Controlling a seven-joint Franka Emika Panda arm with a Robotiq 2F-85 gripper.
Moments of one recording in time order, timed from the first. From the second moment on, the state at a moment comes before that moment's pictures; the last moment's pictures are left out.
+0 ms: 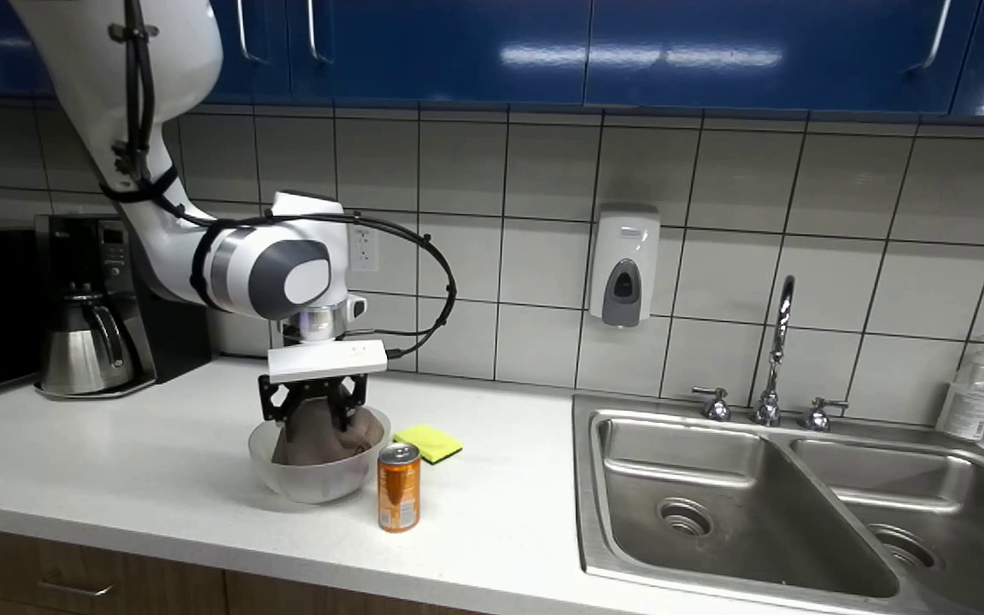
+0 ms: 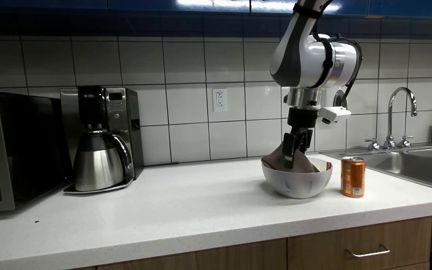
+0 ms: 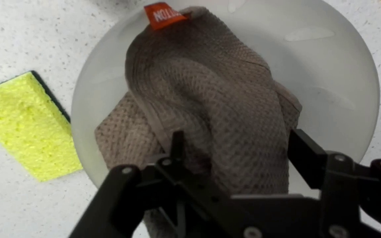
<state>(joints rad) 0.00 0.17 0.02 -2.39 0.18 2.70 -0.82</state>
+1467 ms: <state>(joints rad) -0.04 -0.01 0.07 -2.45 0.30 2.70 -0.89</state>
